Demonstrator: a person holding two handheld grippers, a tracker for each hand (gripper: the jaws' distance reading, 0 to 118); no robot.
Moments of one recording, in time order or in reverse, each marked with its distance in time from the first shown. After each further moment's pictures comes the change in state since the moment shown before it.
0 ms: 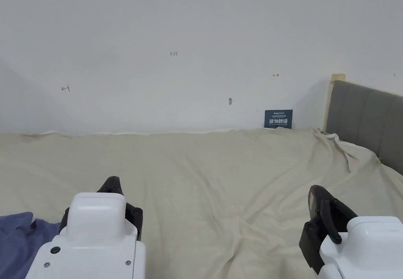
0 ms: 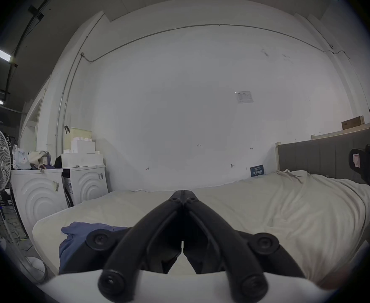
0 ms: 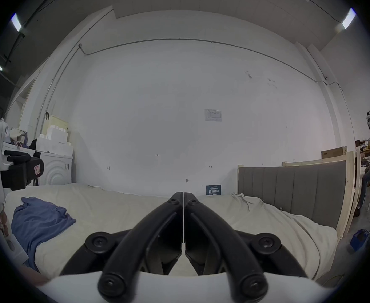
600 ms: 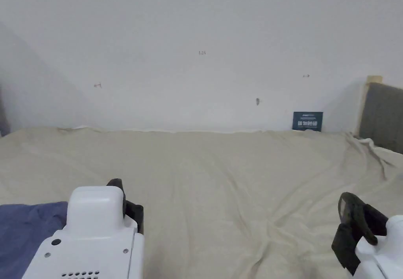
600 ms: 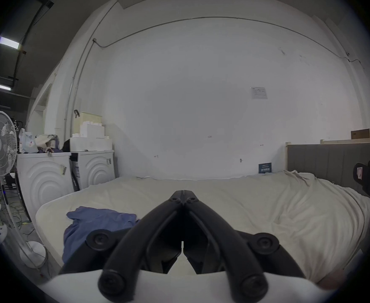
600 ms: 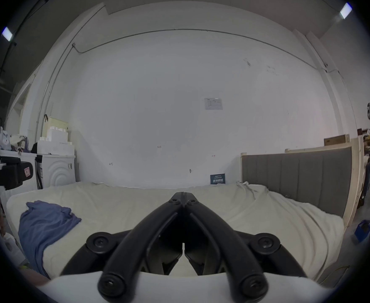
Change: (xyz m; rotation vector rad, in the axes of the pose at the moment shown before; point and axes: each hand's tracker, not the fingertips) left arm -0.046 -0.002 -0.003 -0.094 0.076 0.070; right arm -0.002 -0.003 -0.019 -0.087 0.026 -0.069
